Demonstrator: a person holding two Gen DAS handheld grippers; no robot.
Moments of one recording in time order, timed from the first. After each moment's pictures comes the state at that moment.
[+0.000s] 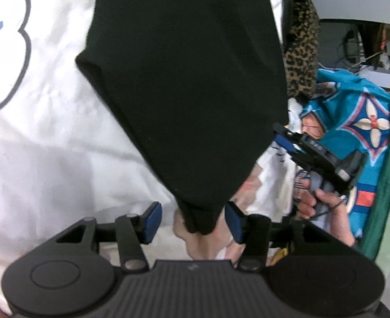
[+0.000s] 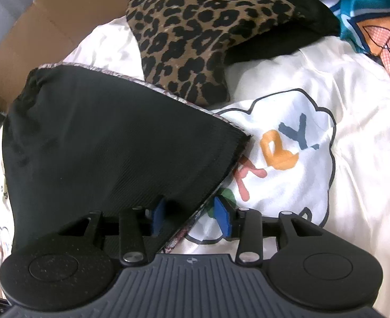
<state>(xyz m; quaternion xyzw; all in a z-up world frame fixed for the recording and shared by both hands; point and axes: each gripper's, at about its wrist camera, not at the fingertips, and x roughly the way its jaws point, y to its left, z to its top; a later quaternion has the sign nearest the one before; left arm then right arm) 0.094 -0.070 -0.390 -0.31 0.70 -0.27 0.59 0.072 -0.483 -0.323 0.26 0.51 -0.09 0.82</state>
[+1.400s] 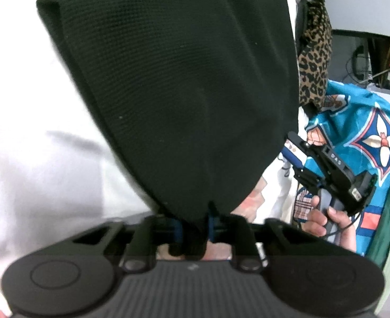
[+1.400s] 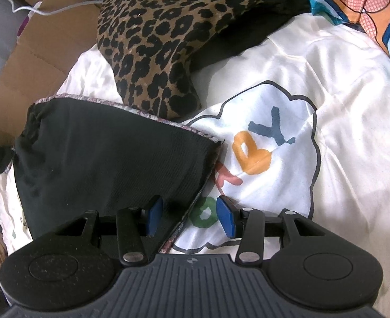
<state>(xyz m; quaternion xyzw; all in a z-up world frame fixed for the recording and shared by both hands) 0.076 -0.103 -0.420 -0.35 0.69 -0.24 0.59 0.059 -0.522 -0.328 0.35 0.48 -0.10 0.80</state>
